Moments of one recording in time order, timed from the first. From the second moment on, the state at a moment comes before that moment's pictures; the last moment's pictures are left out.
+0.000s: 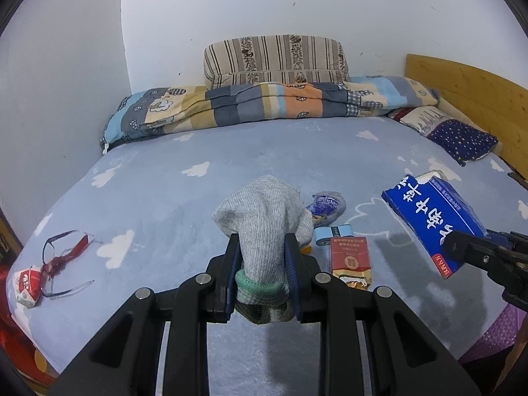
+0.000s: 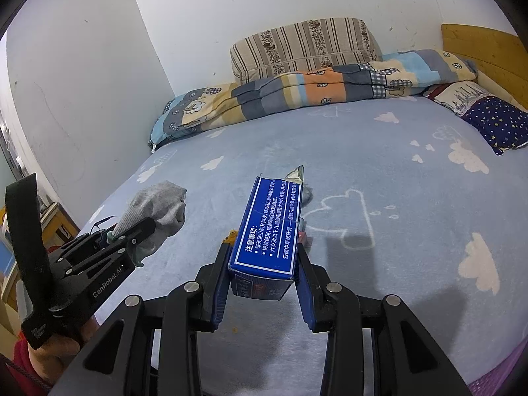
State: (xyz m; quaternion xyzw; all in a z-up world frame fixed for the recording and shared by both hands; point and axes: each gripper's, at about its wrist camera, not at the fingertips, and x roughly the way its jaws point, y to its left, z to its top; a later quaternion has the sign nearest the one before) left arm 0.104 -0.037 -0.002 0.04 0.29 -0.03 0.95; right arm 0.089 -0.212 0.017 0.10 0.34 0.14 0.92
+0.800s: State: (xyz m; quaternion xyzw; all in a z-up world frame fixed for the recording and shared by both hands) left arm 0.102 -0.047 -0.001 0.06 0.29 -0.04 0.95; right arm 0.089 -0.213 0.017 0.10 0.34 0.15 0.92
